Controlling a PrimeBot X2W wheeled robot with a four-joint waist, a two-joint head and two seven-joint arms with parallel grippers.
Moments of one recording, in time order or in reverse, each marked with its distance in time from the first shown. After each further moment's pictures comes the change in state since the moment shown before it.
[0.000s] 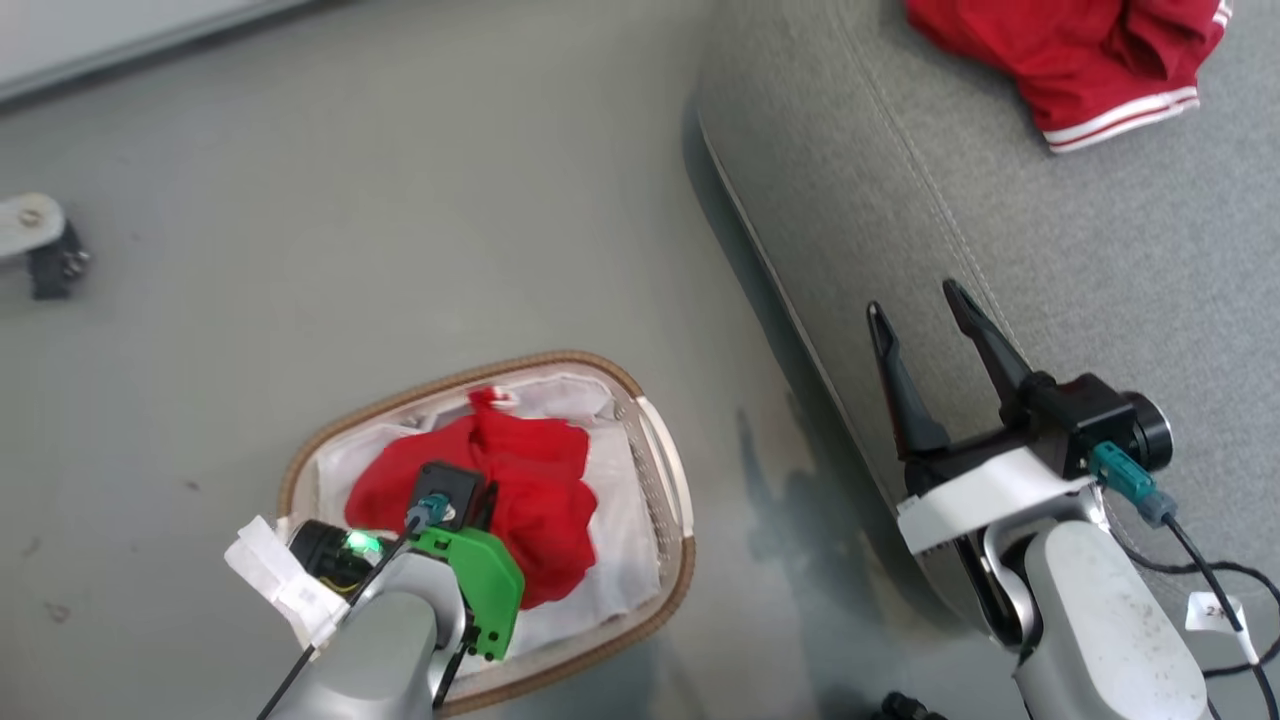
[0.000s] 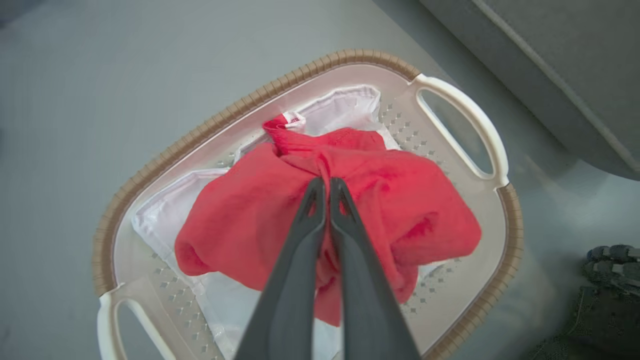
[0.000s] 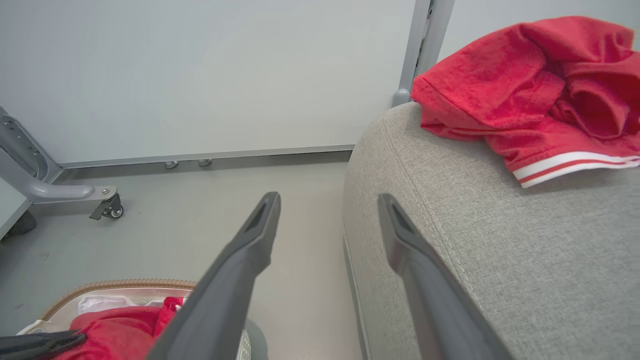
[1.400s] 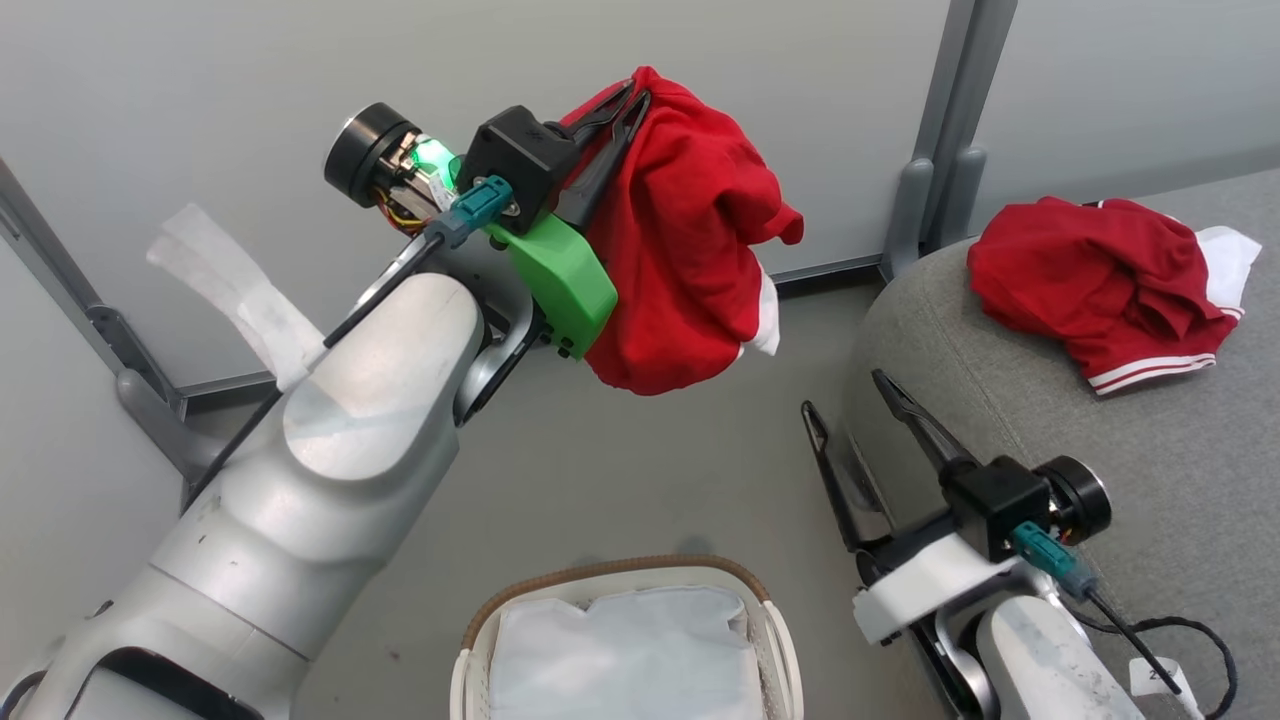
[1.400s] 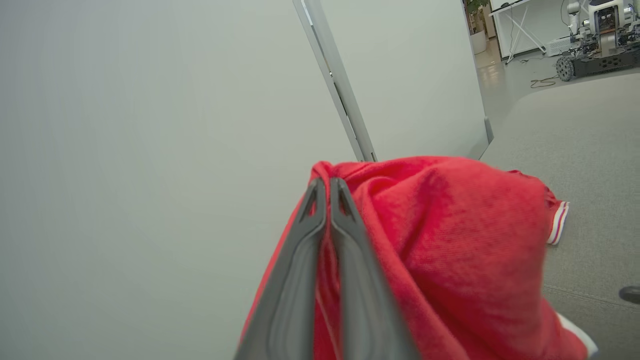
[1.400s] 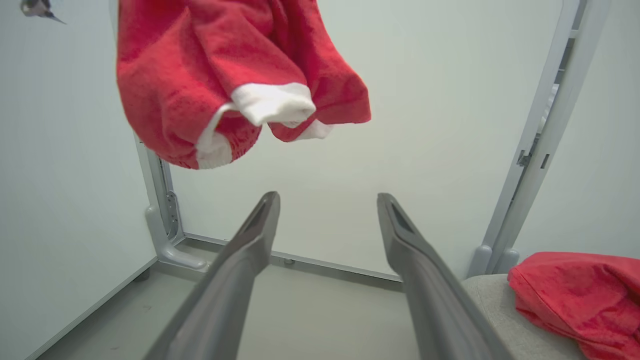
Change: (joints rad) left arm -0.352 0.118 -0.095 -0.621 -0.025 -0.057 0.105; right arm 0.109 0.000 0.095 -0.010 -0.071 0.000 0.000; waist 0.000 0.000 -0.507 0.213
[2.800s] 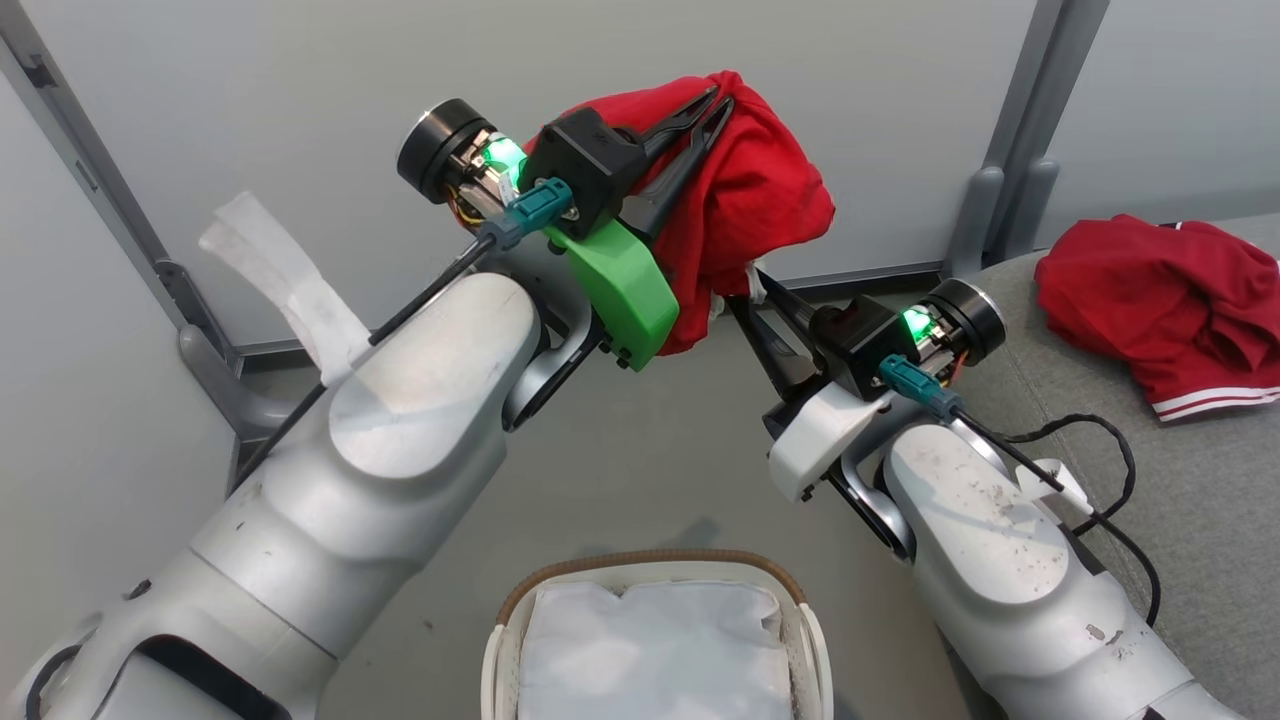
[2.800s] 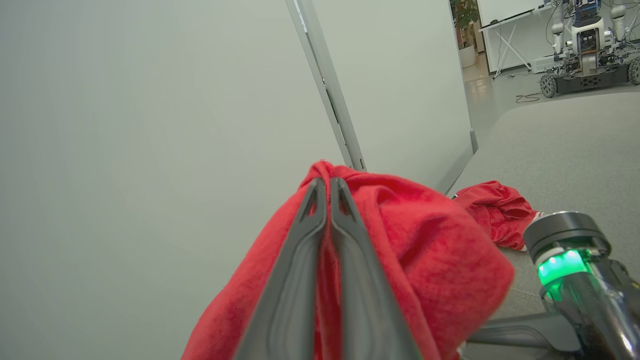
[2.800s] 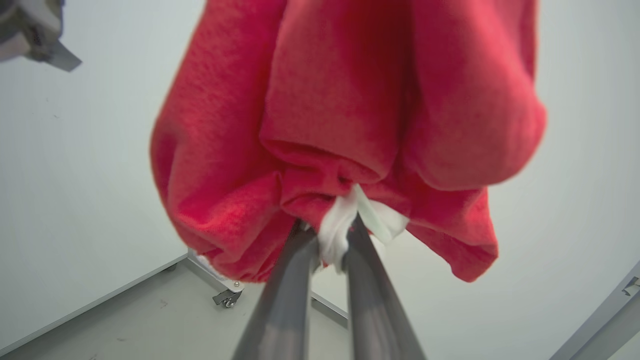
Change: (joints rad) left arm -0.034 -0.035 -0.091 -0.036 -0.100 -0.001 -0.013; right arm -0.433 0.000 0.234 0.322 0.031 0.000 0.000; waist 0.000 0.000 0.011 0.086
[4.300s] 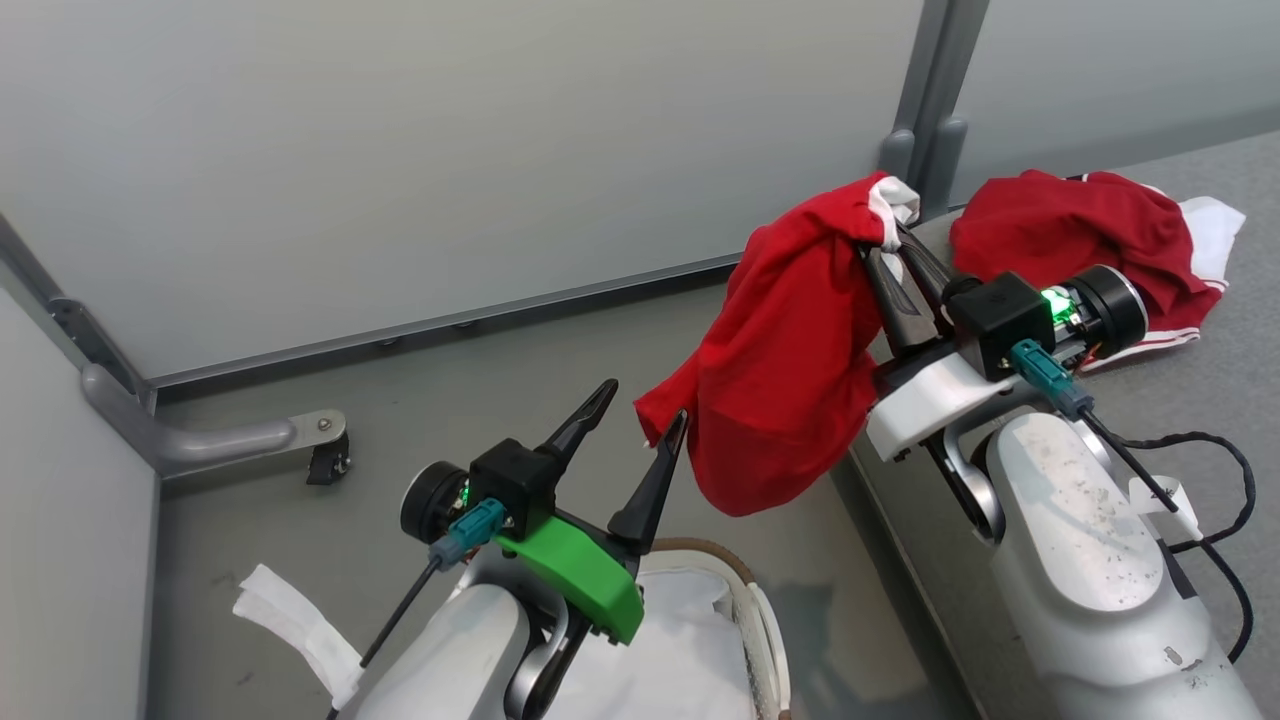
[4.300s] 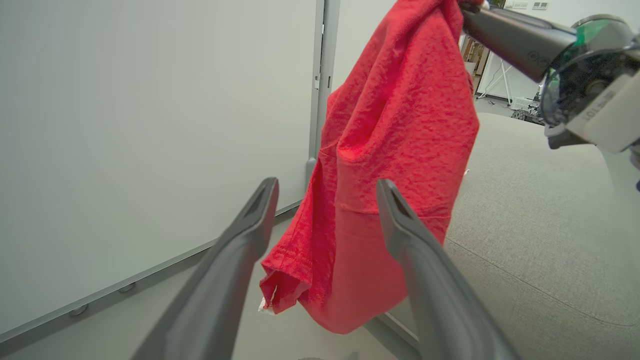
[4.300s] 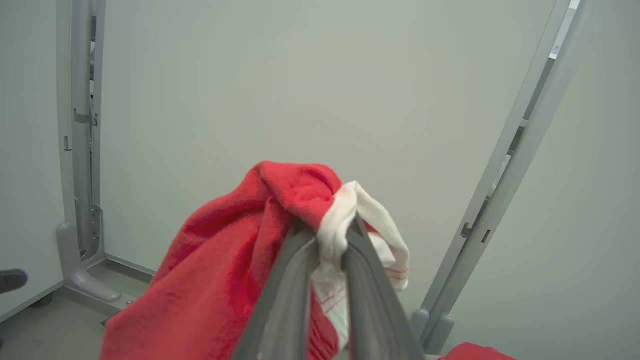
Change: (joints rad) left arm 0.592 -0.048 0.225 -0.093 0.062 0.005 -0.109; right arm 0.092 -0.016 -0.266 -0.144 -0.141 0.000 0.000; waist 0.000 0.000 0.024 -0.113
